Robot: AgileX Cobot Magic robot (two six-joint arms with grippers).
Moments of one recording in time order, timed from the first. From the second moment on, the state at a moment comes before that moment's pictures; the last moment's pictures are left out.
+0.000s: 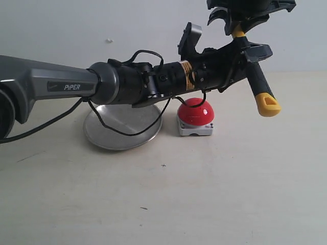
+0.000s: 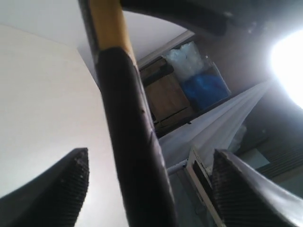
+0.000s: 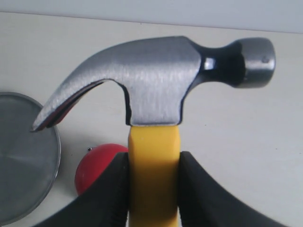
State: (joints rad) left arm -0.71 2.34 -1.72 0.86 -0.74 -1.75; right arm 0.08 2.13 -2.19 0.05 1.19 0.12
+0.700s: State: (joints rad) left arm -0.74 2.35 -1.73 0.88 -0.70 -1.78; right arm 0.08 2.13 -2.19 0.05 1.20 0.12
